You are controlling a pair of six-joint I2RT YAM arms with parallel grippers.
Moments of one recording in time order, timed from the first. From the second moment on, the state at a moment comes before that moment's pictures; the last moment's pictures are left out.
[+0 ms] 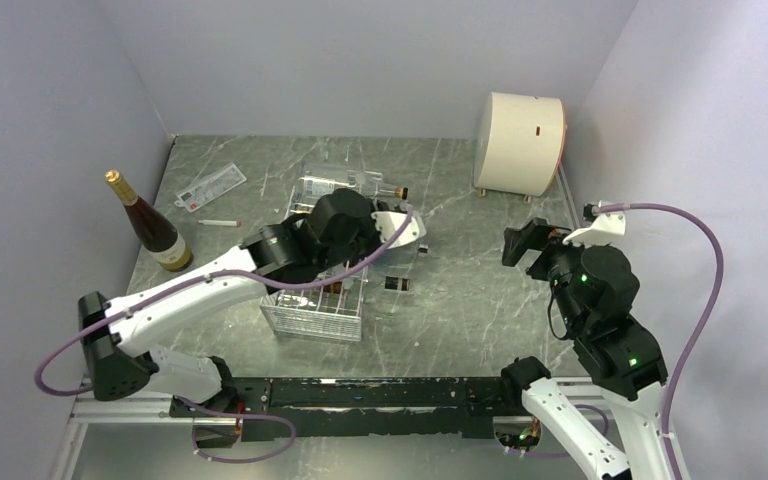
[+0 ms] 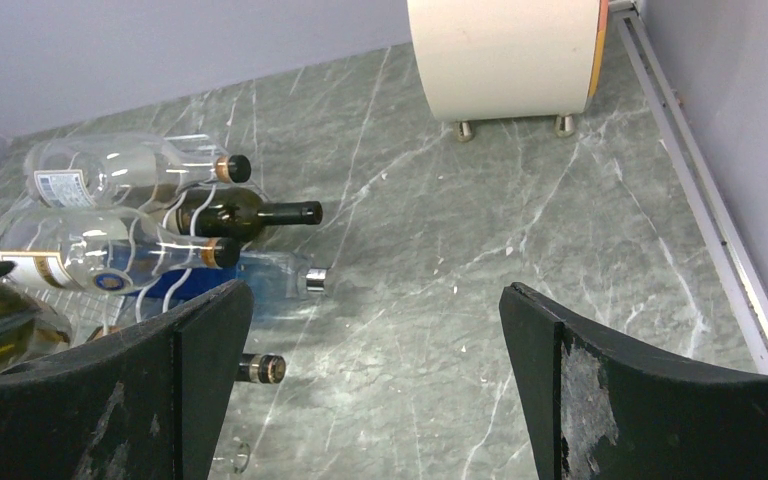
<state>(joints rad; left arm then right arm) -1.06 1.37 1.35 -0.47 -0.24 0.51 0.40 0.54 1.07 -0.75 0.36 0.32</state>
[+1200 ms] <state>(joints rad) -0.27 1.03 1.21 -0.26 -0.58 -0.04 0.40 0.61 1.03 -0.73 0.33 0.37</state>
